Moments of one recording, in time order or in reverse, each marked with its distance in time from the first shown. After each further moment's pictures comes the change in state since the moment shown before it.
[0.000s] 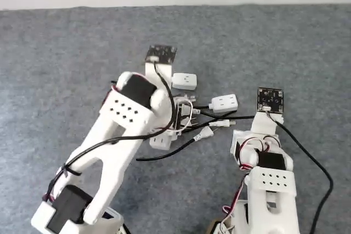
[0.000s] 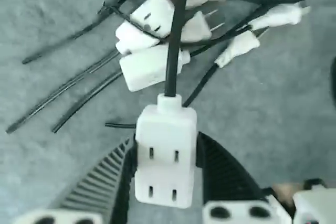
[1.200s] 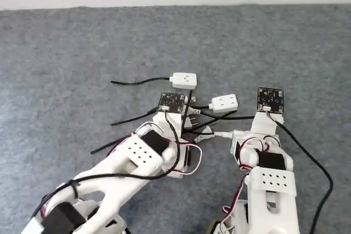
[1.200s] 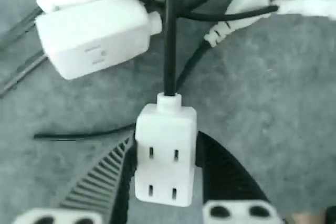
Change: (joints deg) left arm 9.5 -10.8 39.9 -34.9 9.1; right arm 0.2 0.0 0.0 0.0 0.0
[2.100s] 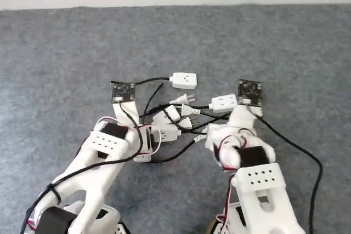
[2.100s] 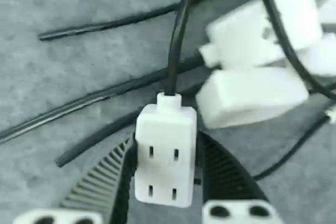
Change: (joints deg) left arm -22.9 -1.6 9.1 -8.3 -7.5; right arm -18.8 0.6 -6.9 4.2 -16.4
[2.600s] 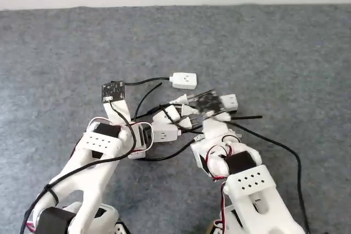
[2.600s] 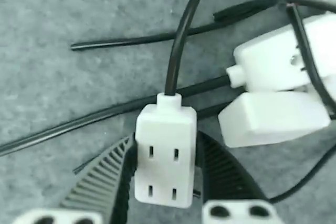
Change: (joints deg) left arm -3.2 0.0 1.6 -3.2 -0.2; right arm -7.6 0.0 4.5 -0.4 23.6
